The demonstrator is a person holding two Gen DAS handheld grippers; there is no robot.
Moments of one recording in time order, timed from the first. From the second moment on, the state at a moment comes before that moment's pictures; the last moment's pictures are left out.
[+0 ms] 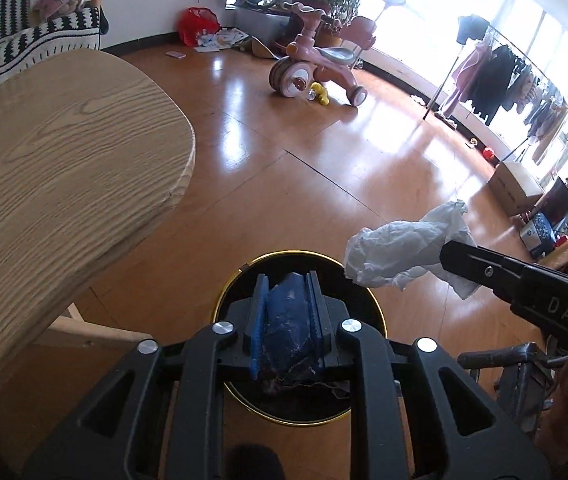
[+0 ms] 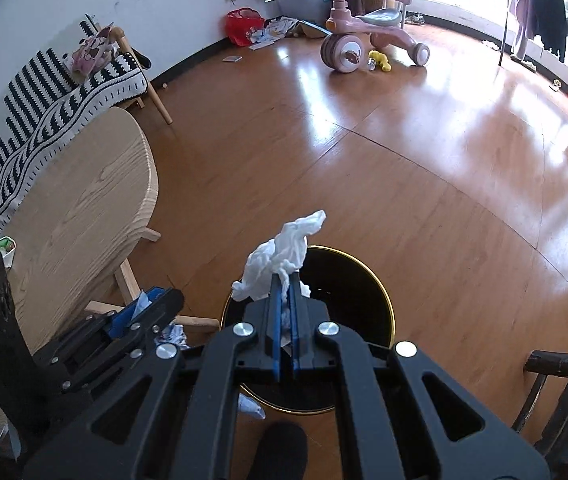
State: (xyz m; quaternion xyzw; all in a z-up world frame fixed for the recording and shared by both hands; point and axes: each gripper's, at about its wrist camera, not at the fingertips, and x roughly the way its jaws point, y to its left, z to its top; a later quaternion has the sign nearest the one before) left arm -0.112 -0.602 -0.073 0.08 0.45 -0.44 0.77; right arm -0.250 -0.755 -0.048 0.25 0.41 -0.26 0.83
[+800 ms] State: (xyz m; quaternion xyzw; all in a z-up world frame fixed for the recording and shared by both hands) left arm -0.057 -0.464 -0.022 0.09 0.41 -0.39 0.82; right arm -0.183 -0.688 -0.015 0.21 0.40 -0.23 0.86
